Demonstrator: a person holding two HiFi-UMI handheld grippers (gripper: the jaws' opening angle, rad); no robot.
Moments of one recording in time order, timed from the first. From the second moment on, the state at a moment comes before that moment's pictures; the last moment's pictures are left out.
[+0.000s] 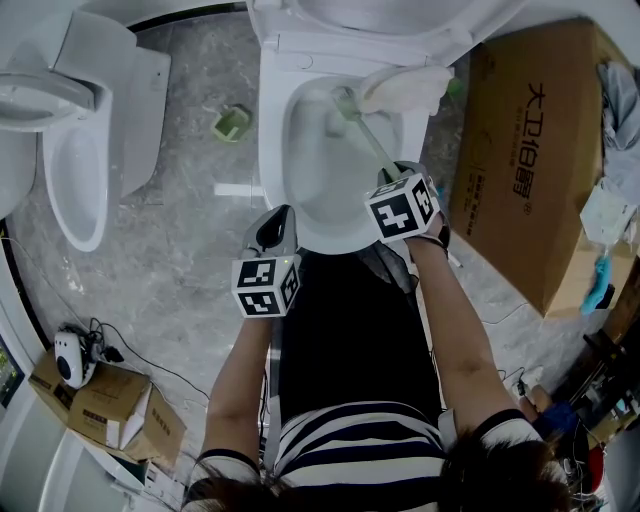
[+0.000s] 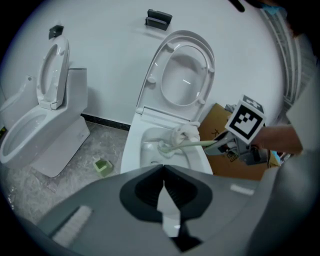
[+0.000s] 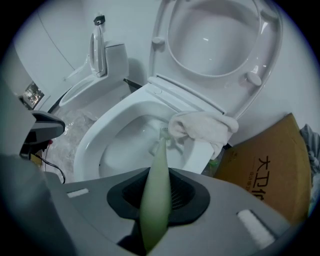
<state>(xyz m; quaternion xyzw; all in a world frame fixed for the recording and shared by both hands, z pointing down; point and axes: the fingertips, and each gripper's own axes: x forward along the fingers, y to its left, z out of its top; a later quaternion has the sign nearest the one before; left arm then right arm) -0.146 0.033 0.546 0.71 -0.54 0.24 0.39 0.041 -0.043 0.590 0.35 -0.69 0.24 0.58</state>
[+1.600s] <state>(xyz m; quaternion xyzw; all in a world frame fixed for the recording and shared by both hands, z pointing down) -0.161 0.056 0.537 0.70 -0.55 0.23 0.40 0.081 0.043 0.560 0.14 -0.57 0.12 0.80</state>
